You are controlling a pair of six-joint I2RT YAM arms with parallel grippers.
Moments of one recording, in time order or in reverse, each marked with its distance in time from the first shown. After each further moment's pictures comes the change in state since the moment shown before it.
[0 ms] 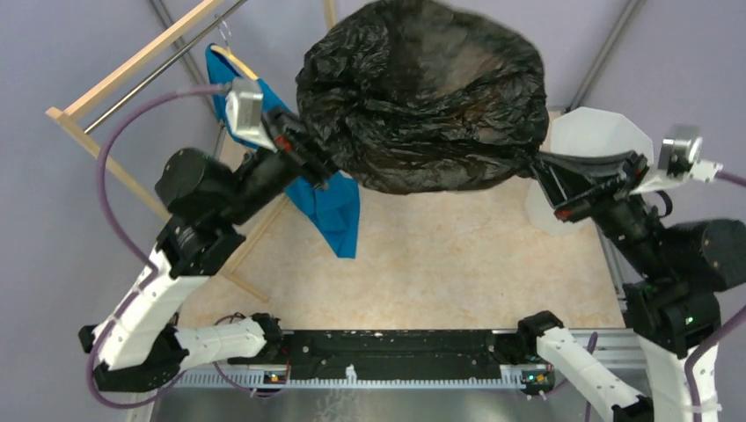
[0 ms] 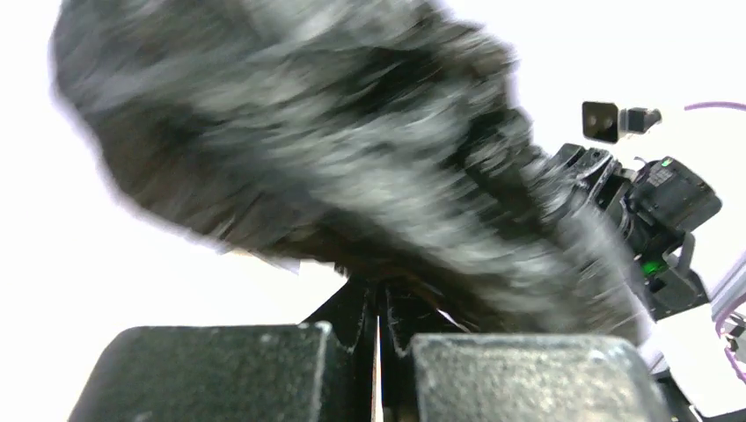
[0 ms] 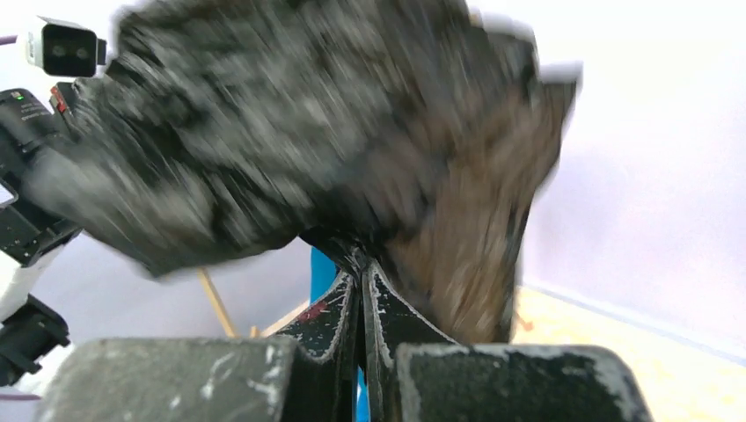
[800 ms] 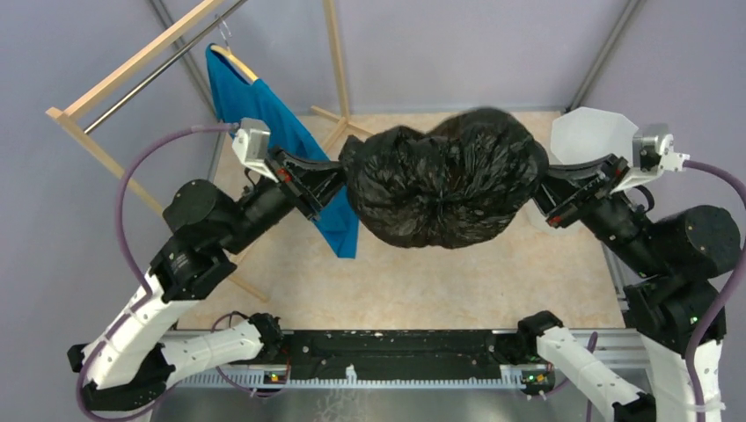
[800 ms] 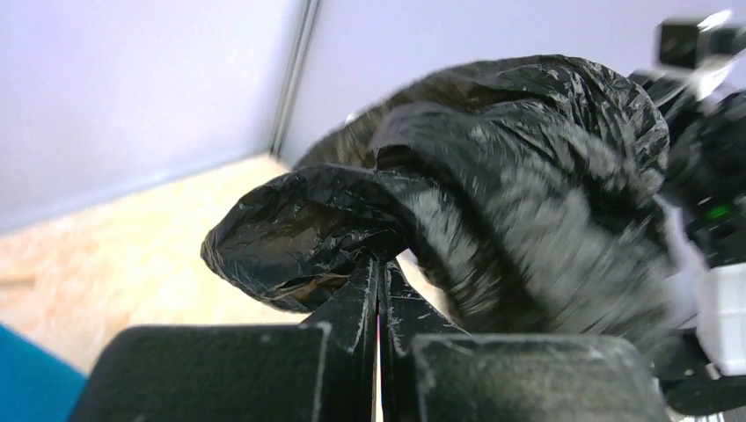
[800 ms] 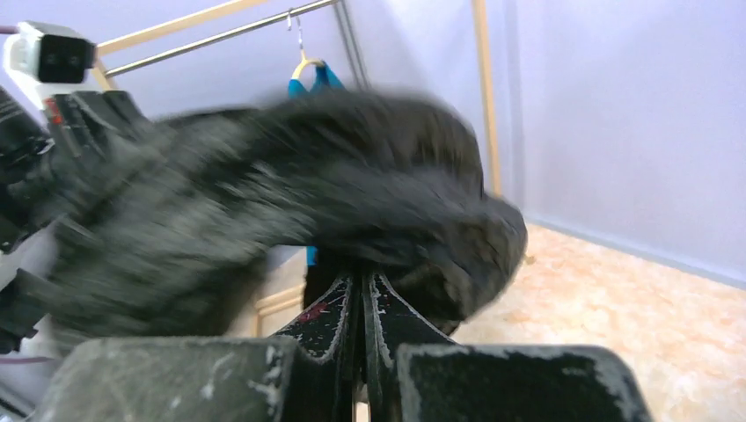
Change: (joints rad) left arm 0.001 -0.247 -0.325 -0.119 -0.121 -0.060; right arm 0.004 -0.019 -0.006 -0.183 -0.003 -0.029
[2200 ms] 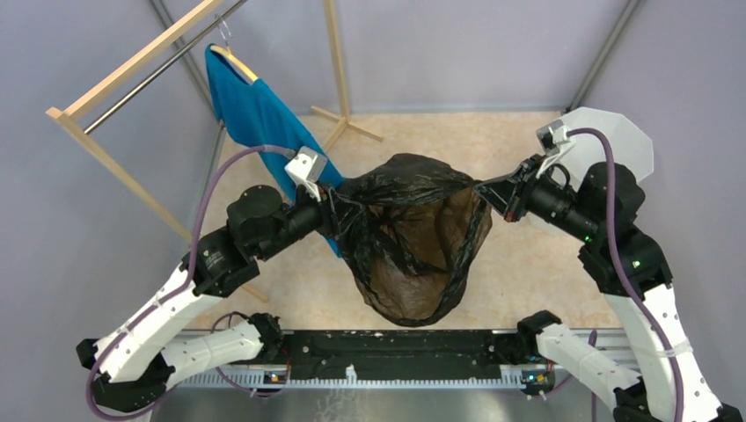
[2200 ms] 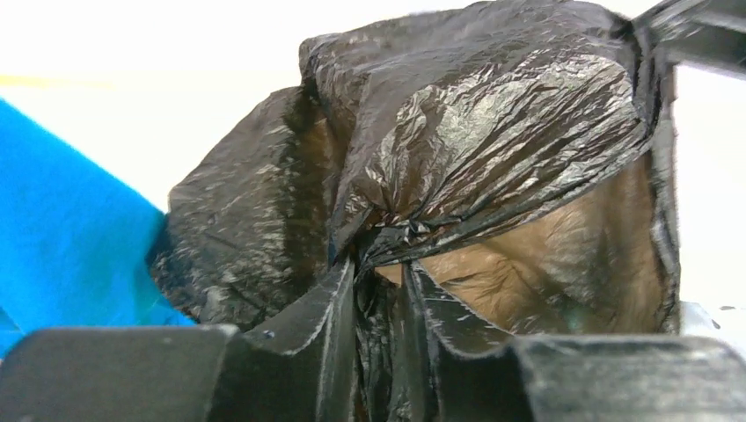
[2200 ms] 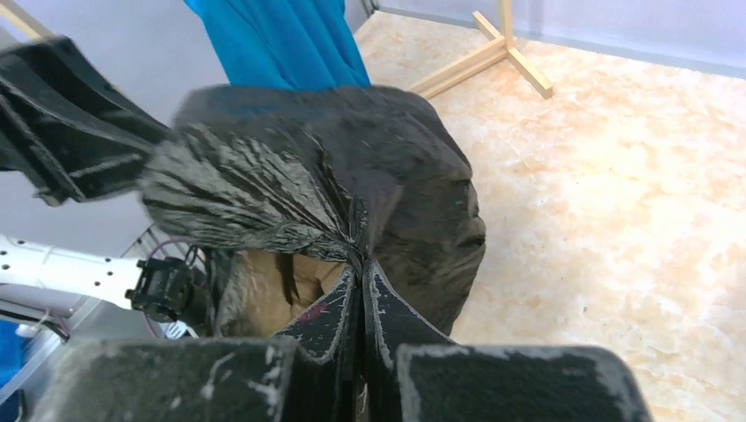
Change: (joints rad) left arm -0.001 -0.029 -0.164 -0.181 -0.073 0.043; right arm 0.055 0.080 -0.175 -0.101 -0.008 -0.055
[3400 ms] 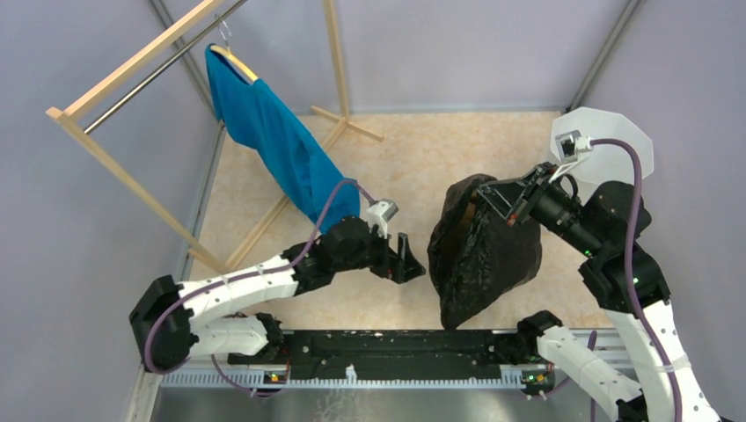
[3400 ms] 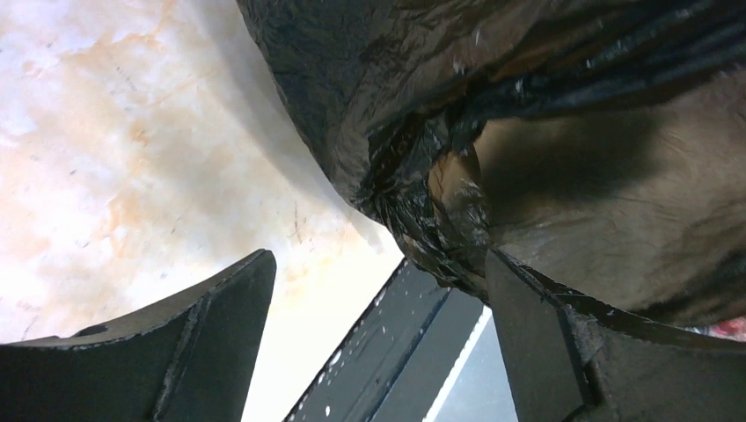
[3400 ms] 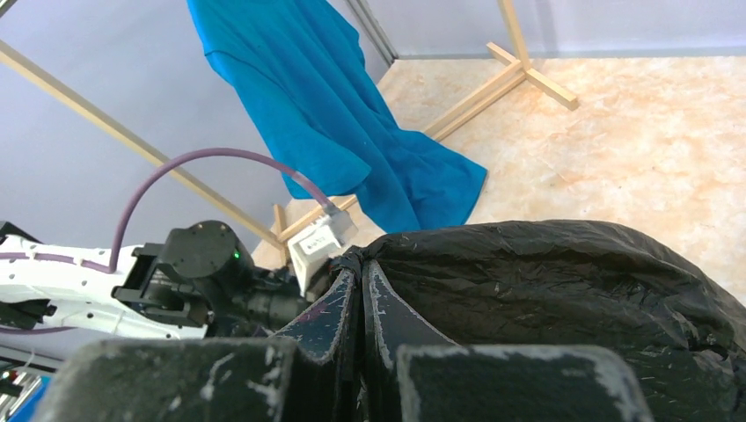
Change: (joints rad) left arm -0.080 0.244 -0.509 0.476 0.266 -0.311; right arm 0.000 -0.097 -0.117 0.140 0.052 0.232
